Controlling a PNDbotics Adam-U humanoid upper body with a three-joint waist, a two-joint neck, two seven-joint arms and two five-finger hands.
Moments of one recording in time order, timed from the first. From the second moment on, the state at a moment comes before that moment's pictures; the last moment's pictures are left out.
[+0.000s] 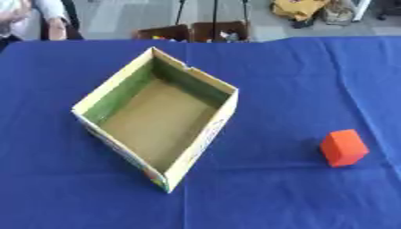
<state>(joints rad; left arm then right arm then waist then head) -0.19 0.27 0.29 -1.98 0.40 -0.57 -0.13 0.15 -1.09 -0.20 -1.98 0.66 -0.53 -0.20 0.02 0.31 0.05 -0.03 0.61</state>
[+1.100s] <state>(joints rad) -0.19 0.27 0.29 -1.98 0.40 -0.57 -0.14 0.15 -1.15 -0.09 -1.98 0.72 -0.47 0.10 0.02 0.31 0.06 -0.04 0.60</state>
